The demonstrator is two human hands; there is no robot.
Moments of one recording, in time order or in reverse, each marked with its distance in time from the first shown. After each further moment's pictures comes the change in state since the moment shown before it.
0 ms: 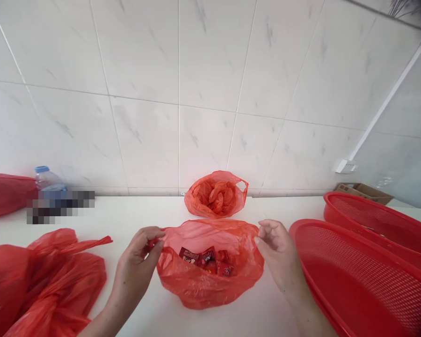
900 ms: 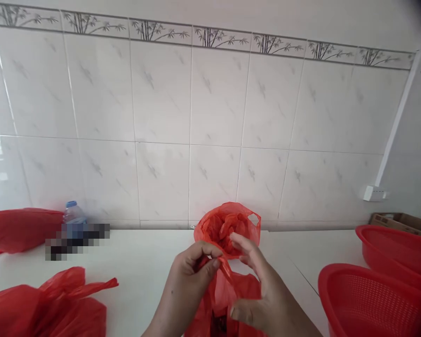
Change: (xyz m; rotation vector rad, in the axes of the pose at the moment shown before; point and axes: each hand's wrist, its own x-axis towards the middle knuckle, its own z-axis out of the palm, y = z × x) left_hand 0.037 0.102 0.041 -0.479 -0.331 -0.121; right_hand 0.007 -0.068 0.036 0.053 -0.421 0.032
